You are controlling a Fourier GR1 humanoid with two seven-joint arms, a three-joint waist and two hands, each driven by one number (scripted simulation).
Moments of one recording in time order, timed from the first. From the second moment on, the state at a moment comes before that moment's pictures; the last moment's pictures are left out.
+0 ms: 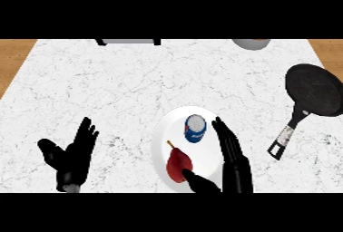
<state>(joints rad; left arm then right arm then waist) 0.06 0.22 -0.20 -1.42 0.39 0.37 0.06 0.07 -0.11 0.64 -1.69 0.80 -0.73 0.32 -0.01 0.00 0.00</state>
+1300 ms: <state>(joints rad) 0.05 0.20 -0.18 -1.39 0.37 0.31 0.05 -0.61 -0.01 0.37 -1.32 0.77 0.33 0.96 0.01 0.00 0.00</state>
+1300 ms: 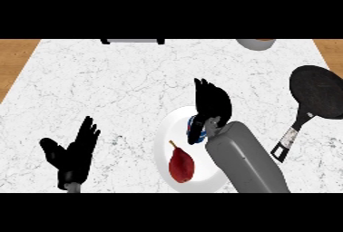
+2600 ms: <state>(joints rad) 0.06 0.16 -0.10 -1.43 0.30 0.26 0.11 -0.48 0.00 0.40 -1.21 0.82 0.24 0.82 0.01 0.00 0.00</state>
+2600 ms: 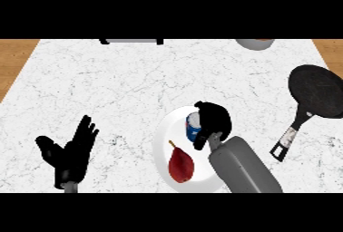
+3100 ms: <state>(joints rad) 0.05 0.13 -0.09 -1.42 0.28 0.26 0.11 -0.50 -0.01 0.41 -1.12 0.90 0.13 0.62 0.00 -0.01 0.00</state>
